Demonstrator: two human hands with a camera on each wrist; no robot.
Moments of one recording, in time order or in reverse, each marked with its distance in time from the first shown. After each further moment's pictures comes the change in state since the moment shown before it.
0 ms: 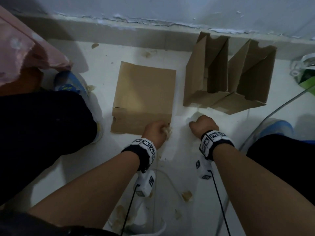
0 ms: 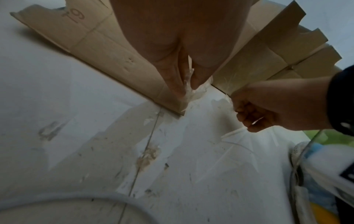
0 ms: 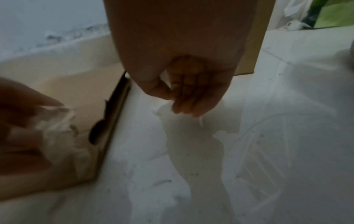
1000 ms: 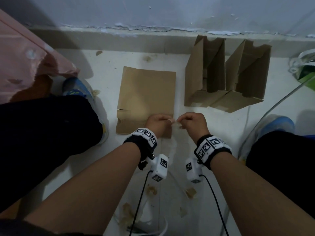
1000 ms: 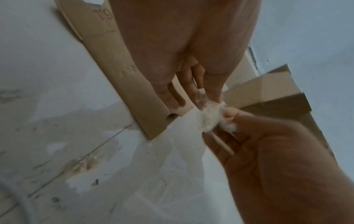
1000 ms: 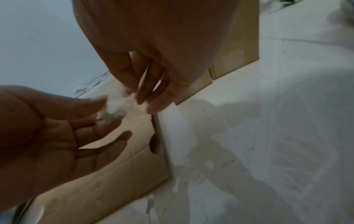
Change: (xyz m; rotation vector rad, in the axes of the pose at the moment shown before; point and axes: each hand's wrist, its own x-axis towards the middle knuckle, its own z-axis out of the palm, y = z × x) left_hand 0.003 0.034 -0.020 -0.553 -0.003 -0.218; right_hand -0.043 -0.021 0.013 0.804 0.007 -0.276
